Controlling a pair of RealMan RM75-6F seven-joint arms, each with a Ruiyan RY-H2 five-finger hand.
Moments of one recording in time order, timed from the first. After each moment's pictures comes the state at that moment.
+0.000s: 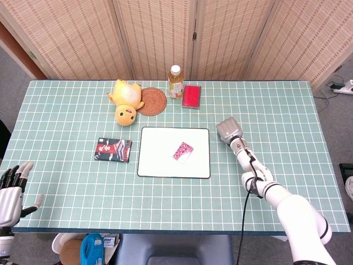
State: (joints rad) left arm -0.08 -1.14 -0.07 -1.67 1.41 1.48 0.11; right arm 1.06 -1.78 0.09 -0.59 -0.97 0.41 -0.48
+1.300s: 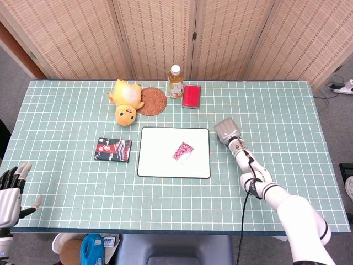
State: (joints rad) left arm -0.07 -1.15 -0.07 -1.66 1.41 1.49 0.10; right arm 1.05 -1.78 0.12 -0.61 -1.01 0.43 -0.46
